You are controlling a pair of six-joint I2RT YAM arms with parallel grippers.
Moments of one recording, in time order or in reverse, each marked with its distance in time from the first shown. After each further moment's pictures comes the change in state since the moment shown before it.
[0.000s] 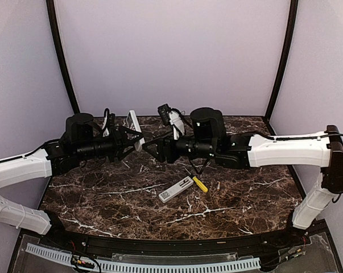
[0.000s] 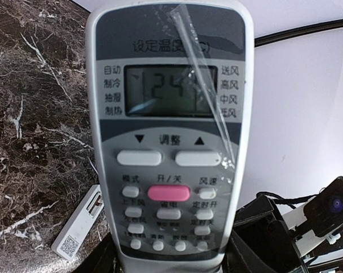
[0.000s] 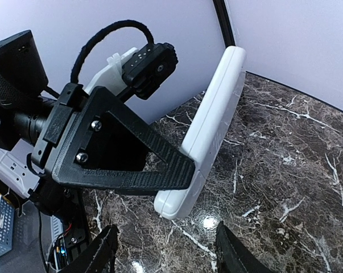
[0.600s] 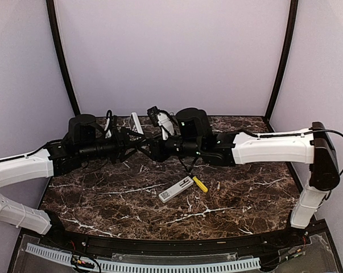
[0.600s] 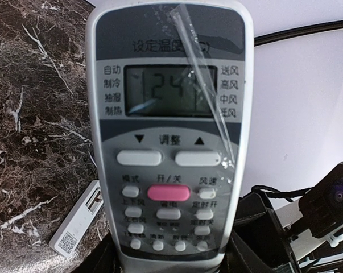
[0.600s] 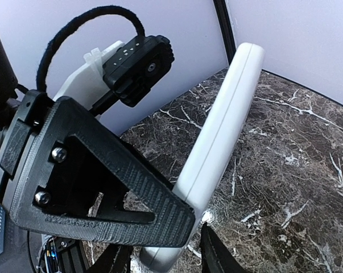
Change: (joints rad) left arm -0.017 0.020 0.002 0.000 -0.001 -0.020; right arm 0.003 0.132 0.116 -0.029 0.003 -0.010
